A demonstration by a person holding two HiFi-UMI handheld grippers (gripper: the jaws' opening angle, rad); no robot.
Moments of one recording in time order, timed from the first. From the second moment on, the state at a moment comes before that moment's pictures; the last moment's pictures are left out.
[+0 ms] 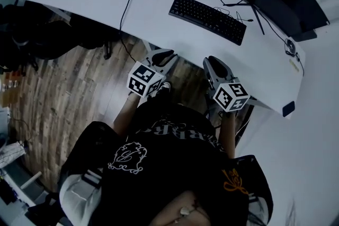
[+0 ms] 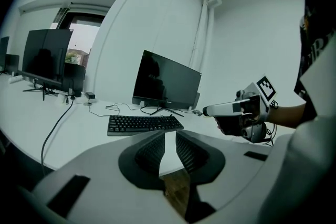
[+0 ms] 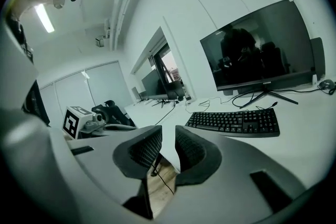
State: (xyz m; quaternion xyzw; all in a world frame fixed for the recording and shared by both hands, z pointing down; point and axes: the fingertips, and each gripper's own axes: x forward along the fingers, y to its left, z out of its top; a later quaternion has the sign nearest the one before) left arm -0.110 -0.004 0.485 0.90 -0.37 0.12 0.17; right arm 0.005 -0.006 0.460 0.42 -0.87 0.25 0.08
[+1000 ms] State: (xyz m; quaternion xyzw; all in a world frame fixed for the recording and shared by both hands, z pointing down) left arm -0.010 0.127 0.449 0.90 -0.38 0.10 0.16; right arm 0.067 0.119 0.437 0.37 -0.90 0.20 0.06
